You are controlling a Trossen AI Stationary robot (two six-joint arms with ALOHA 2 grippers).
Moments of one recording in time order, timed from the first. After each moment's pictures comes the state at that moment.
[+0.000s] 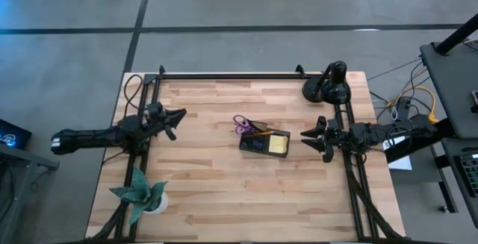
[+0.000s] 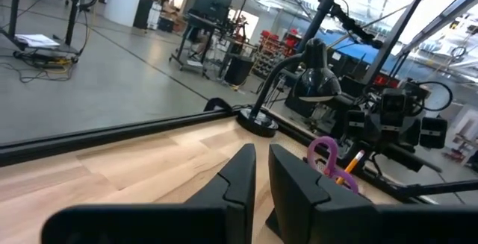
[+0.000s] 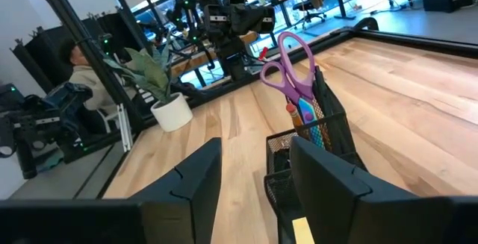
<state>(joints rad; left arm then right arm) 0.08 0.14 0.01 0.15 -0.45 -0.38 0.22 0.10 0.01 0.04 0.27 0.46</state>
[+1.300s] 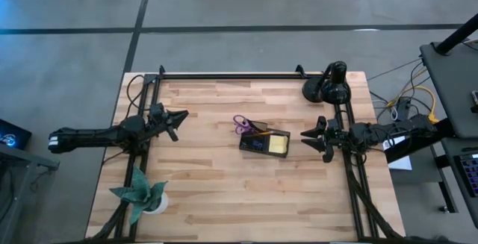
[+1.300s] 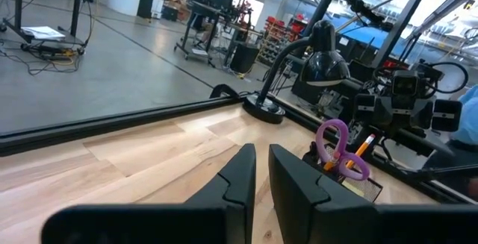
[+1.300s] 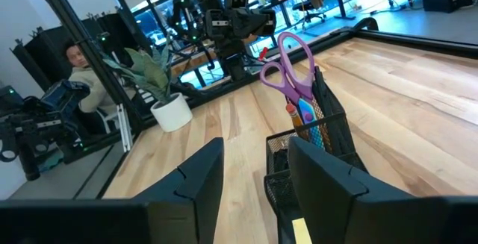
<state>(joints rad) 0.08 0.21 0.01 0.15 -0.45 -0.38 0.22 0.10 0.01 0.04 0.27 0.46</state>
